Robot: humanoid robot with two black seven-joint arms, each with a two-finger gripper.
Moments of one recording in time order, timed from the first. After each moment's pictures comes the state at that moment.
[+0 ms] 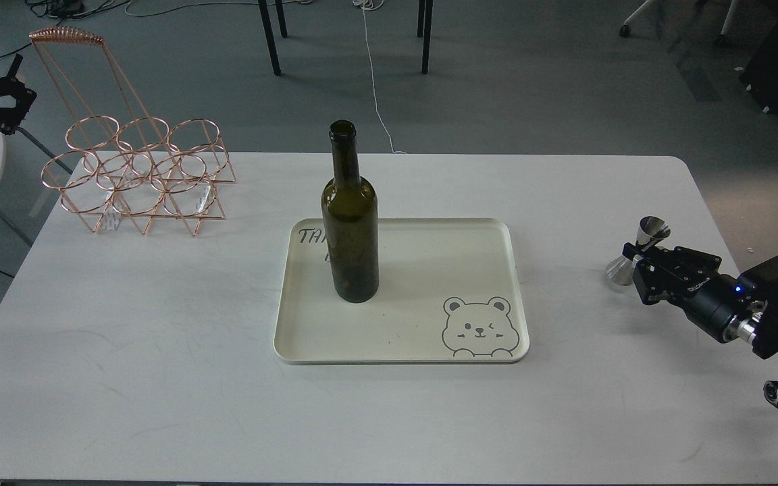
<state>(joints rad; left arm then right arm) -0.78 0.69 -0.81 -0.59 -0.45 -0.49 -0.14 0.50 -0.67 0.36 0.79 -1.71 -0.49 0.49</state>
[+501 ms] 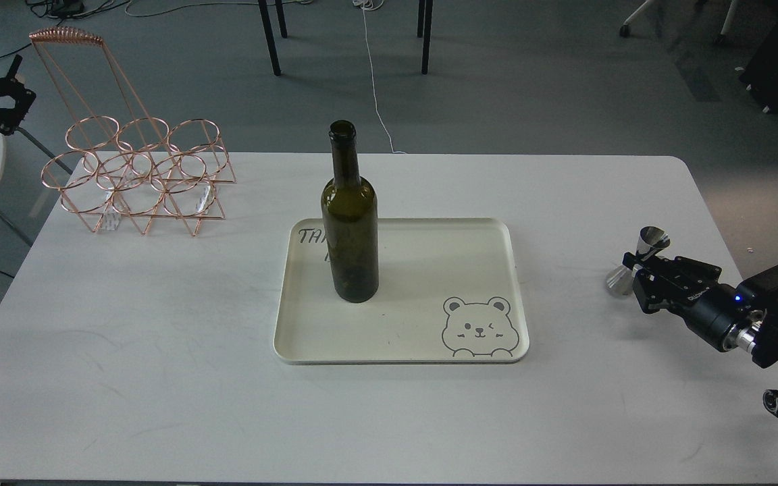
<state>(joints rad) -0.78 0.69 -0.81 -0.59 -0.44 -0.49 -0.14 0.49 -0.67 0.36 0.79 -1.69 -0.49 0.49</state>
